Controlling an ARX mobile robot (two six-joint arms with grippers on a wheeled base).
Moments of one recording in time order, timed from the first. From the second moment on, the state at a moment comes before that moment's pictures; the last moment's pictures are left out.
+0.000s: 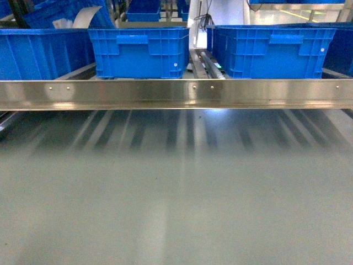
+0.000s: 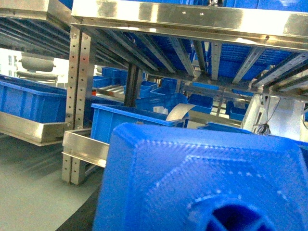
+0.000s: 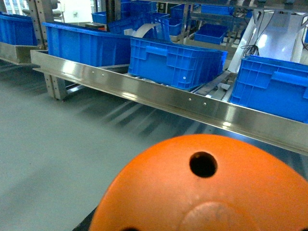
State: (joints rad) left arm -0.18 0.52 0.04 0.85 -0.53 0.03; right arm -0.02 0.56 0.09 0.46 -0.45 -0.10
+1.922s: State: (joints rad) left arm -0.18 0.52 0.04 0.84 -0.53 0.03; right arm -0.02 0.56 0.09 0.46 -0.45 -0.10
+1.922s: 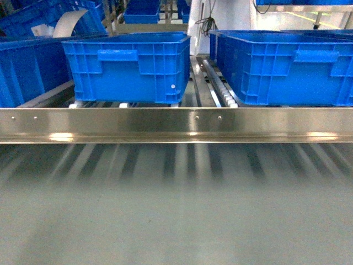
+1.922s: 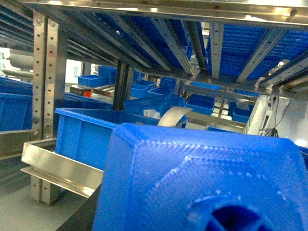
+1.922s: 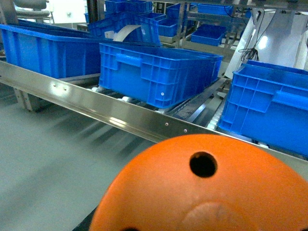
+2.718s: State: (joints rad) left arm -0.18 0.52 0.04 0.85 -0.54 0.03; right arm -0.02 0.57 0.09 0.46 -0.45 -0.10
